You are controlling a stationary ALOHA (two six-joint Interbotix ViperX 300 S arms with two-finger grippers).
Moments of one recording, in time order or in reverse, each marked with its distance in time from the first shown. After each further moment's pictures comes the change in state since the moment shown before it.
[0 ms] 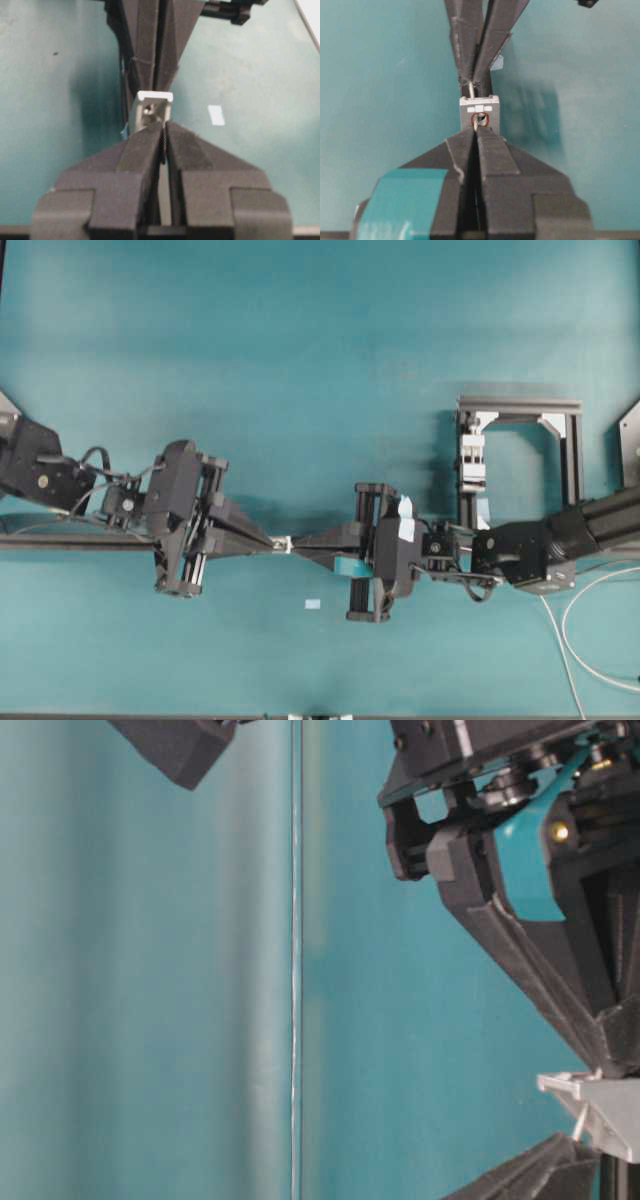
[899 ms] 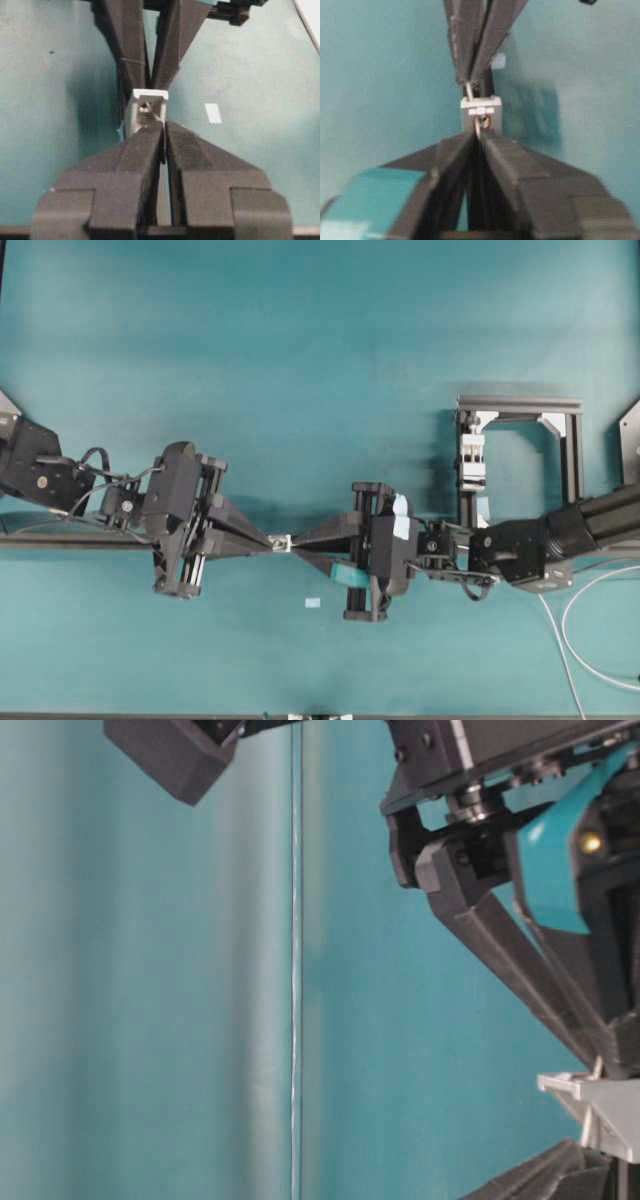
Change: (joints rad) left arm -0.011 0.000 0.002 0.000 0.003 0.000; right arm -0.005 0.000 -0.011 0.000 0.034 -0.002
